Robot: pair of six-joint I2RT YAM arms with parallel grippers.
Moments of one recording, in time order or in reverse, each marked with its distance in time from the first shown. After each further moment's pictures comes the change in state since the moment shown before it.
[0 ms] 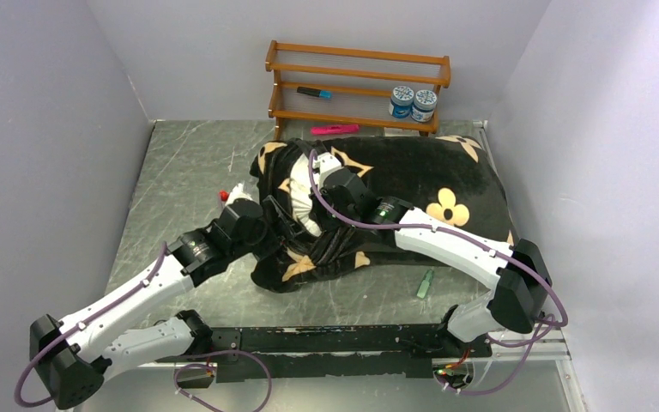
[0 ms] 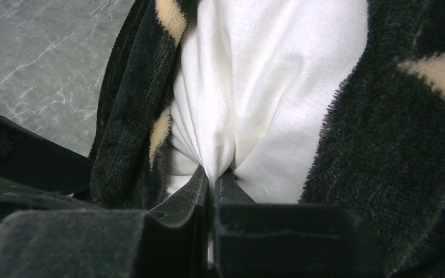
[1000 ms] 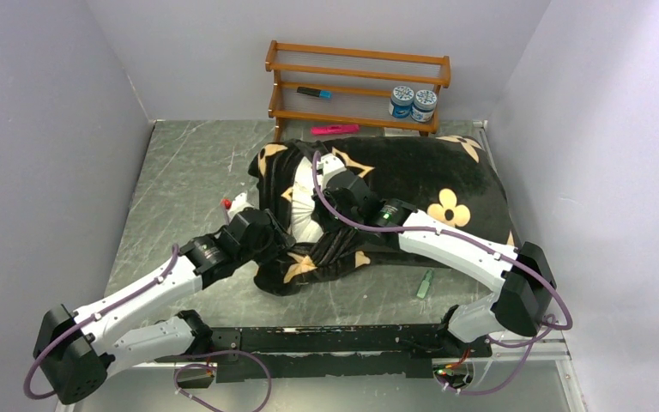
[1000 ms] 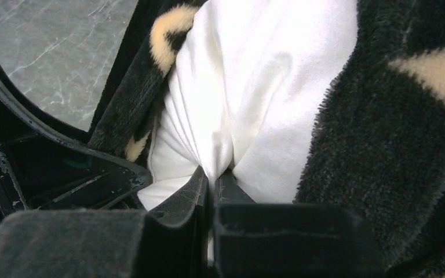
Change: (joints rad) left arm 0.000 0.072 -0.057 0.025 -0.072 0.049; right arm 0.000 -0.031 -0.029 0.012 0.014 0.002
